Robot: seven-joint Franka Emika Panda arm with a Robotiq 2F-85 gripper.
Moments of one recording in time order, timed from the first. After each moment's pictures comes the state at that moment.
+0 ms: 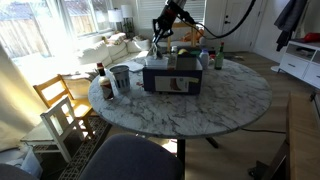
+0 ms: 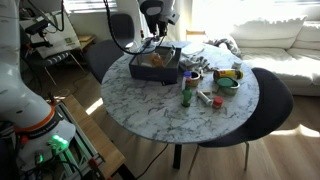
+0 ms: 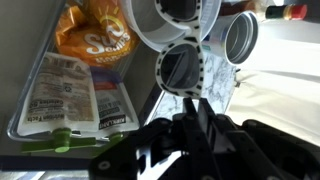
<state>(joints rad) -0.05 0.51 -0.02 -1.57 0.69 2.30 0.04</state>
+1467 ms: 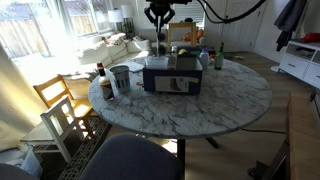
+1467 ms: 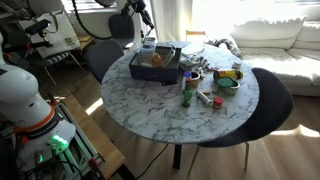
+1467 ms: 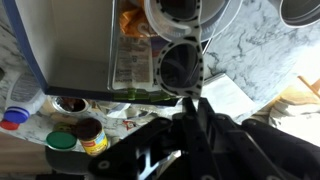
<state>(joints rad) 0.42 0.28 -0.26 -1.78 -0.37 2.38 1.21</state>
